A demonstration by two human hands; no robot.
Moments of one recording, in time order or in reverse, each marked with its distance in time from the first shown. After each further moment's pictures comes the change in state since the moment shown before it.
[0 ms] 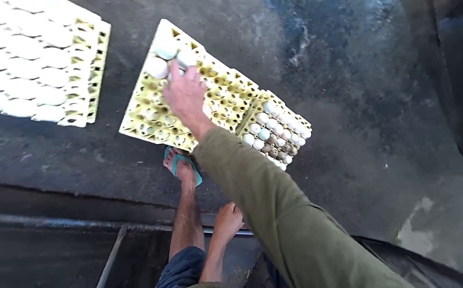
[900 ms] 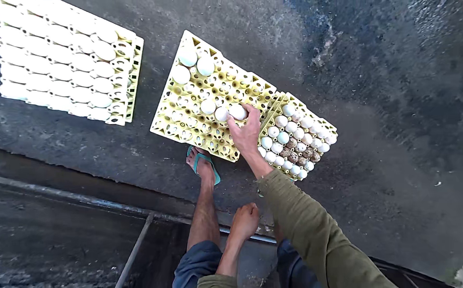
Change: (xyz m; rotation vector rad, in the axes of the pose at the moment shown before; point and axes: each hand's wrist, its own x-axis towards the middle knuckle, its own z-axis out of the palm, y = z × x) left_hand 0.011 -0.007 0.008 0.069 -0.019 0.025; right_hand -0.091 0.113 -0.010 0.509 0.275 0.074
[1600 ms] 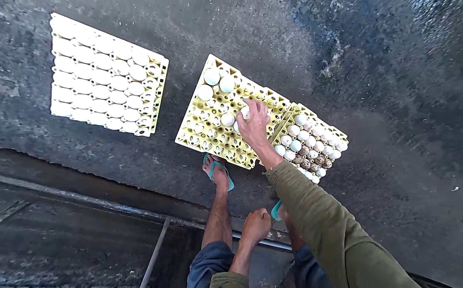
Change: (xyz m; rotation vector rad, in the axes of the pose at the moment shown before) left_hand -0.018 0.003 -0.035 0.059 -0.056 -0.014; right_hand 0.046 -0.054 0.015 -0.249 -0.177 -0.070
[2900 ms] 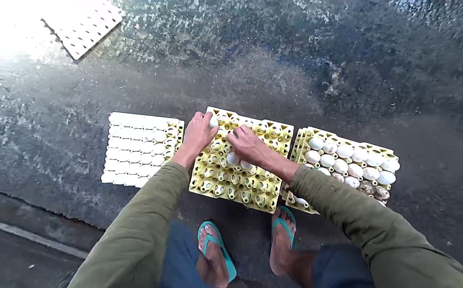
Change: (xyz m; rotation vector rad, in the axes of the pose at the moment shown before) left_hand 0.034 0.160 -0.352 0.911 1.014 0.432; right_hand 0.056 0.024 0.004 -0.193 -0.167 -0.700
